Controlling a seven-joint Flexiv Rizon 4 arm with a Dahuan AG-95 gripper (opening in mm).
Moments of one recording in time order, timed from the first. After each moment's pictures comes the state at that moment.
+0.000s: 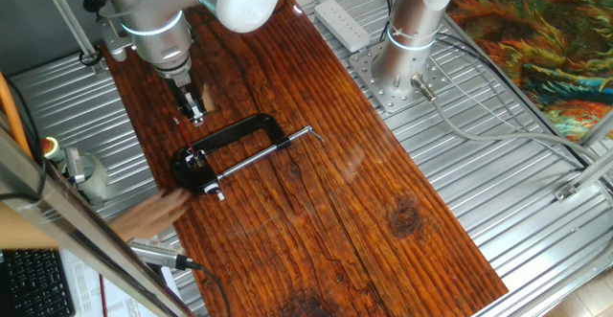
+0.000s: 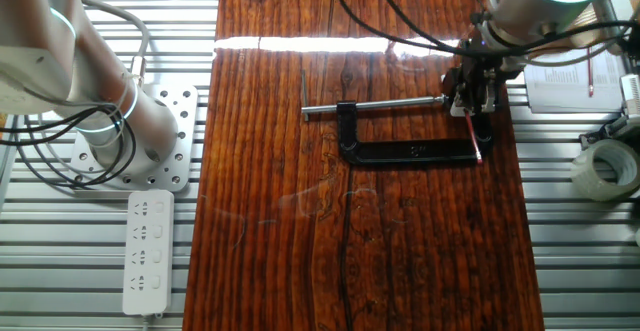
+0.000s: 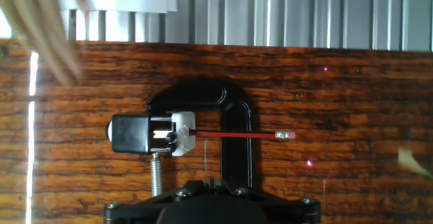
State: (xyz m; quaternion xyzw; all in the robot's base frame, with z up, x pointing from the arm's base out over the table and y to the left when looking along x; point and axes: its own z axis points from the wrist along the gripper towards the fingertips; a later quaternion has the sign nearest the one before) arm 0.588 -0.004 0.156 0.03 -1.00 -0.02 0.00
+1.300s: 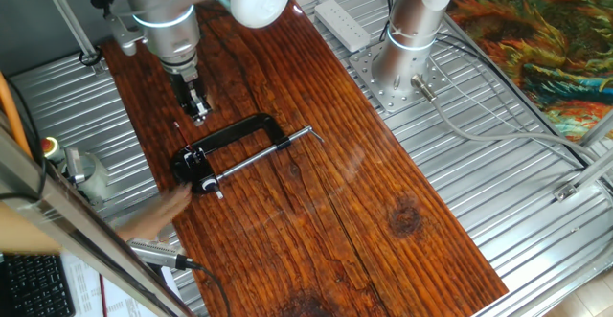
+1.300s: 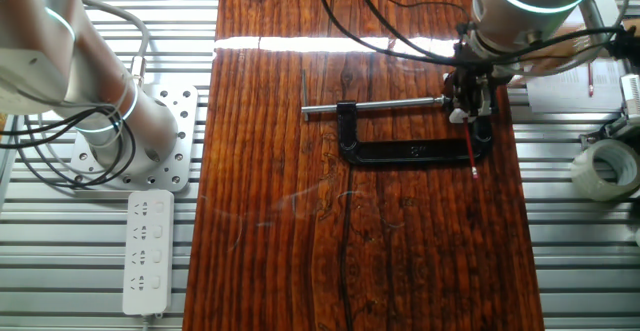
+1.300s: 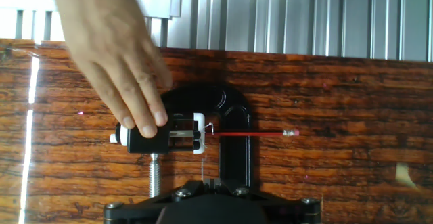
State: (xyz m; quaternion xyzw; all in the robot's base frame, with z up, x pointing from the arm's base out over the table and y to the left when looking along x) arm 0.585 -0.006 0.155 0.06 -1.00 -0.03 -0.02
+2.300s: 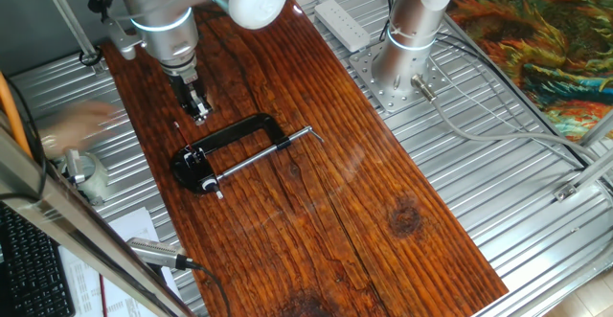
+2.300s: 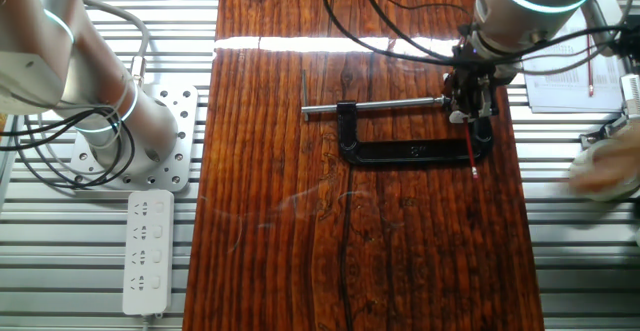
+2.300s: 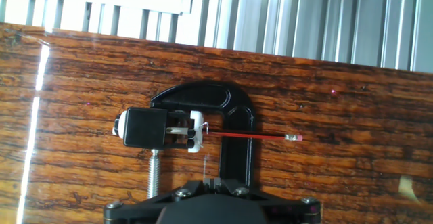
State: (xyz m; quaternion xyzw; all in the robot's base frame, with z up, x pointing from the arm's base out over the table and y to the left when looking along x) arm 0.582 -0.007 0.152 0.08 -1.00 -0.02 -0.01
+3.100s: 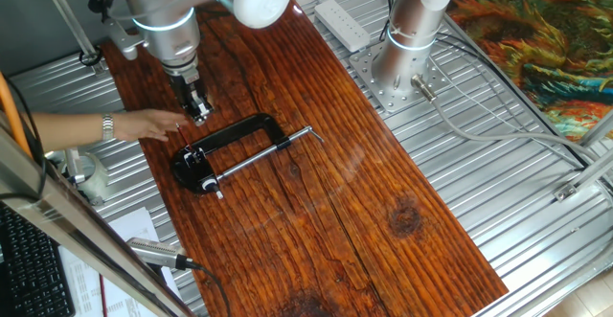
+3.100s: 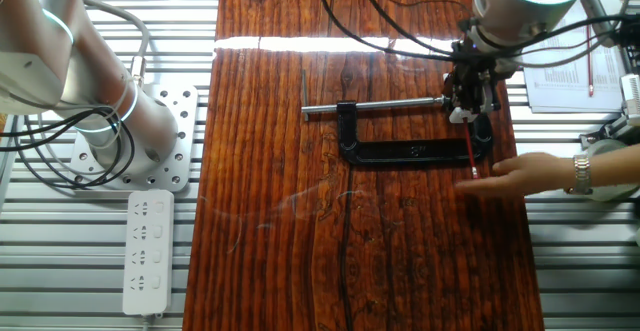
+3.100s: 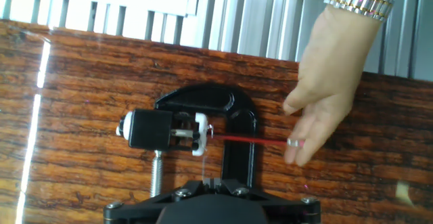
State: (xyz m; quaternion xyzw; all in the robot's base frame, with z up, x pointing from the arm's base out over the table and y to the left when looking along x) arm 0.589 -0.002 0.156 0.08 -1.00 -0.02 -0.02
